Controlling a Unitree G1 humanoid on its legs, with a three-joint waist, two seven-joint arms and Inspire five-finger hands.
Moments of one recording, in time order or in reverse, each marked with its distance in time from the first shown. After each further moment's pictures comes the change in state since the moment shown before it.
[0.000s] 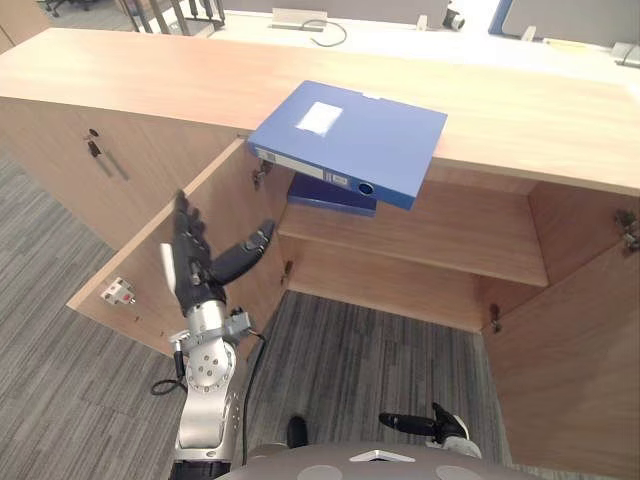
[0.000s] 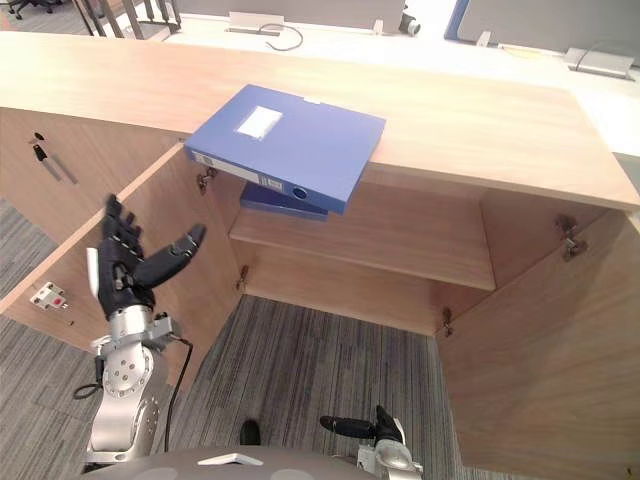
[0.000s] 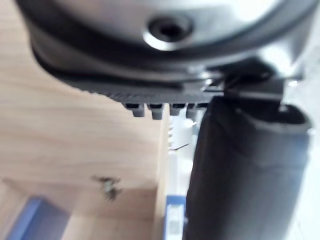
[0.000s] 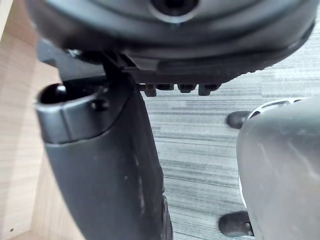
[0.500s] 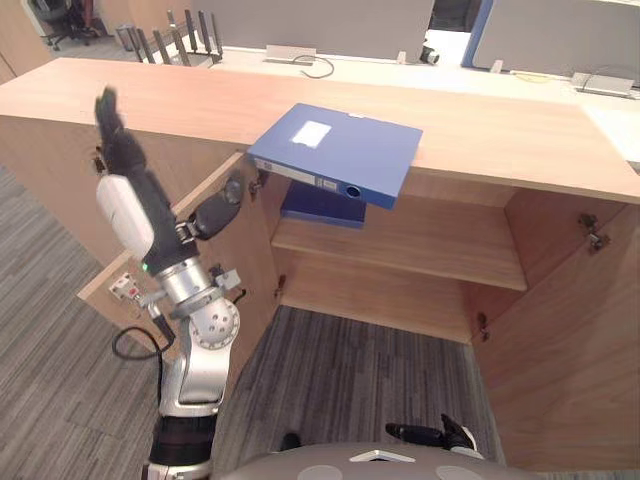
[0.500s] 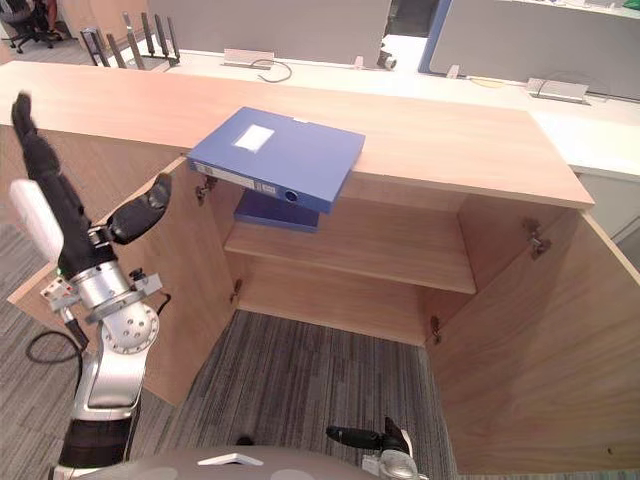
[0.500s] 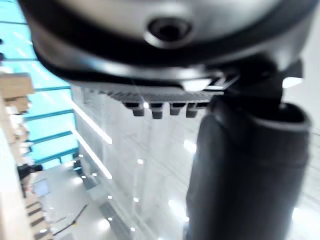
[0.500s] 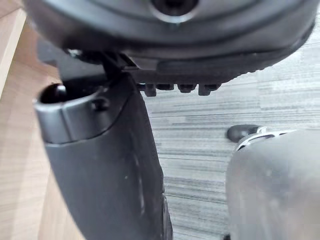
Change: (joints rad) left arm -0.249 0.153 -0.046 -0.027 0.610 0.117 0.225; right arm 0.010 -0.034 0.005 0.057 0.002 -0.010 -0.019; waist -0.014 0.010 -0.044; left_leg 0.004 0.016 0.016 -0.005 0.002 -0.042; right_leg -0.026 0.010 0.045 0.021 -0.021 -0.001
